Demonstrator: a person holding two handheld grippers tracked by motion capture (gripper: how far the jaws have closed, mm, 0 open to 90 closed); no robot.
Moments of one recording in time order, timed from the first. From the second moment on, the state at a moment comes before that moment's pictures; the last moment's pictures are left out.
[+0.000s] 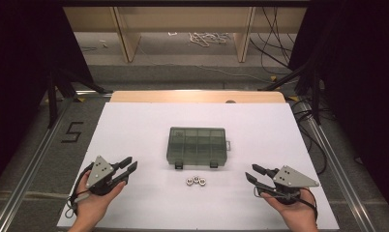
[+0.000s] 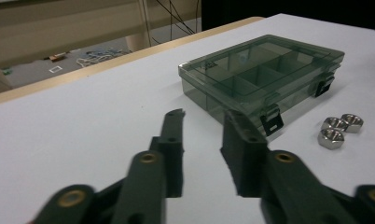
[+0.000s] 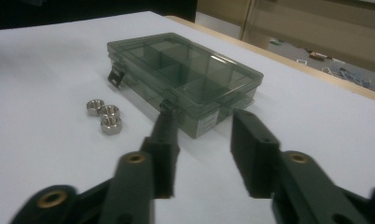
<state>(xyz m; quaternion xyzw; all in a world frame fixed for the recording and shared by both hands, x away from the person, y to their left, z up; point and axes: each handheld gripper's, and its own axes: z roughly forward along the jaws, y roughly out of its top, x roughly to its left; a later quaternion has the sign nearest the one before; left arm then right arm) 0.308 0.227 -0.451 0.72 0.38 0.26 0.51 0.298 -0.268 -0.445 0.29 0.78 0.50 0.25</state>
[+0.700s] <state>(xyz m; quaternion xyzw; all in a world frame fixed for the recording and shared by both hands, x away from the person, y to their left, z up) 0.363 0.205 -0.460 0.77 0.35 0.23 0.48 0.328 -0.266 -0.450 0.30 0.78 0.49 0.23</state>
